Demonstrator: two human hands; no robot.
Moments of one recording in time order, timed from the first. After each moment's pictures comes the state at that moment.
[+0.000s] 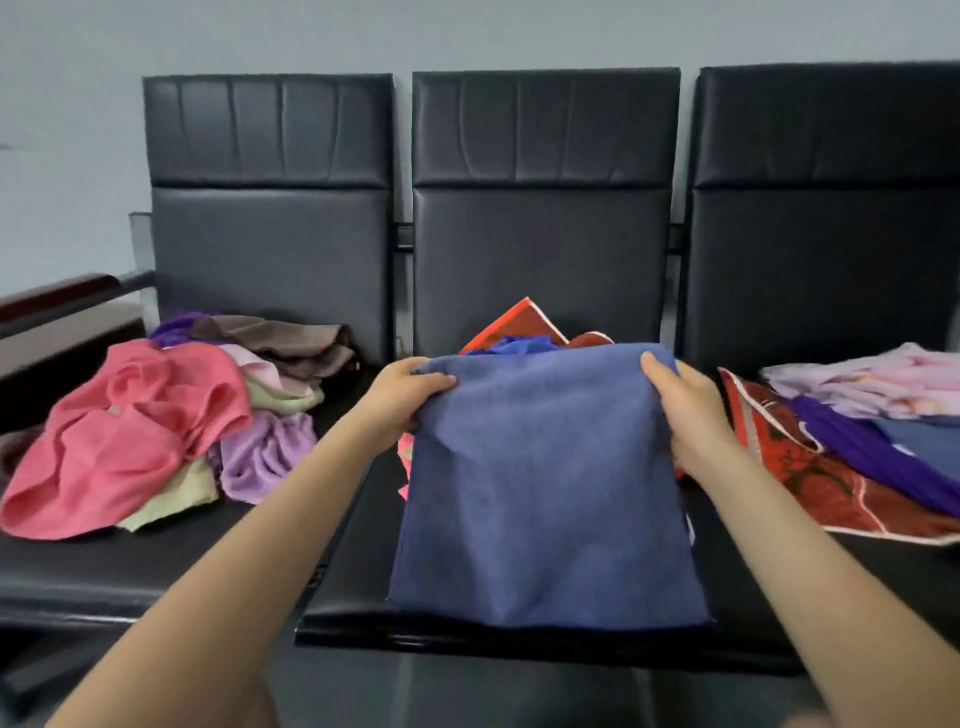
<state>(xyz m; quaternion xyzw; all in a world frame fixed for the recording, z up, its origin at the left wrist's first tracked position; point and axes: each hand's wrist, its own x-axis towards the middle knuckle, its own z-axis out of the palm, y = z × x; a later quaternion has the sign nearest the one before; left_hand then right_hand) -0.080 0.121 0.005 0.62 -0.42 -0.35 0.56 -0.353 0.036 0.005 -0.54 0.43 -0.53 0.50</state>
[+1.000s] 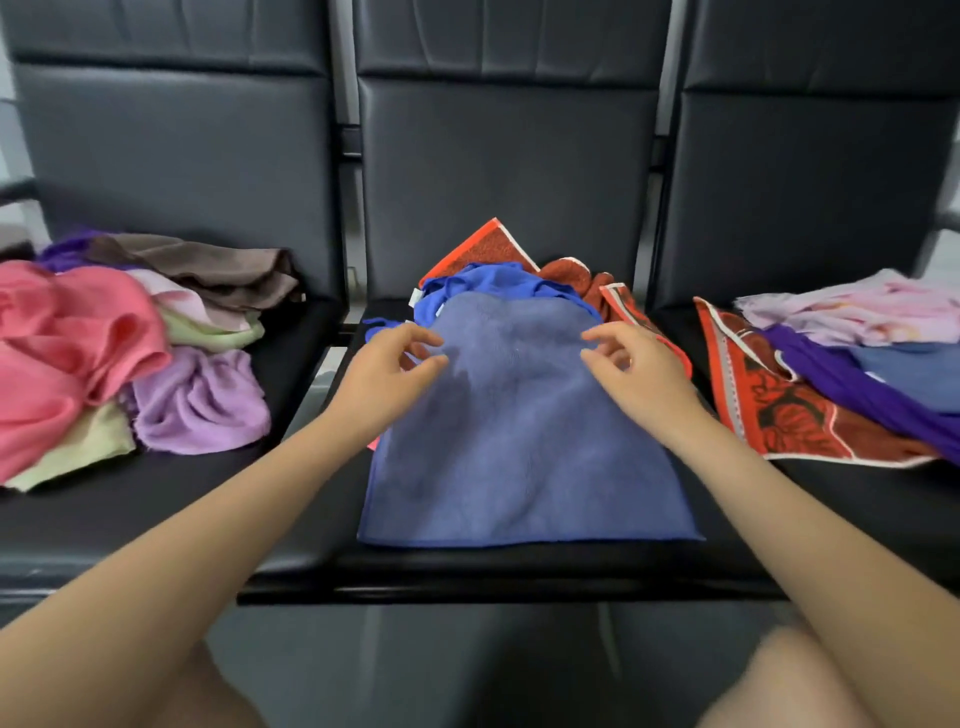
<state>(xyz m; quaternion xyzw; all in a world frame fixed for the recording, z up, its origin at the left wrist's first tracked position) -0.103 0.120 -0.055 0.68 -0.58 -0.12 0.44 -0.356 0.025 -0.051 -0.78 0.43 -0.40 0.21</state>
